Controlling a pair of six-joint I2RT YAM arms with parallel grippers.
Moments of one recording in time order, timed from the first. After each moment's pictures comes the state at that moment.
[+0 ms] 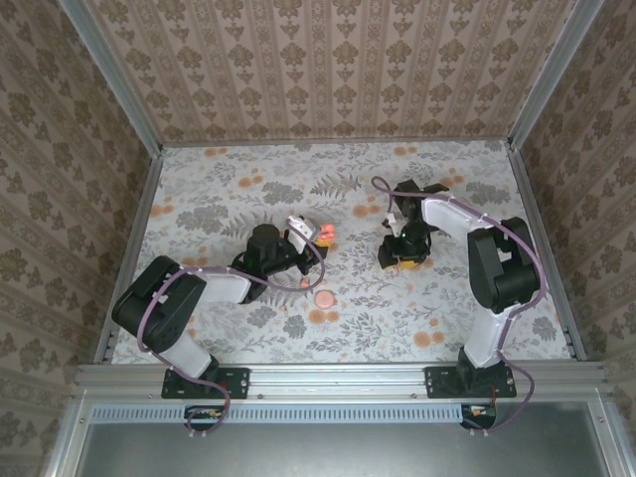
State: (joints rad) left arm -0.65 1.59 0.54 0.76 0.41 0.04; right arm 0.27 1.84 1.29 -1.06 -0.26 0.09
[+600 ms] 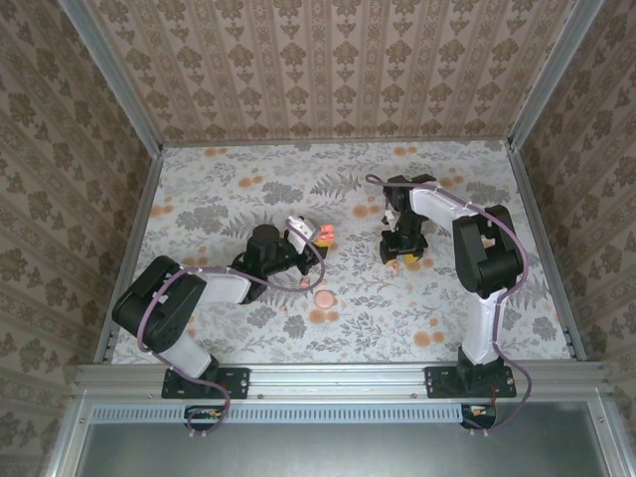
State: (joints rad) left arm -0.65 1.59 0.54 0.76 0.41 0.04; right arm 0.30 2.00 1.44 -1.16 -0.14 0.14
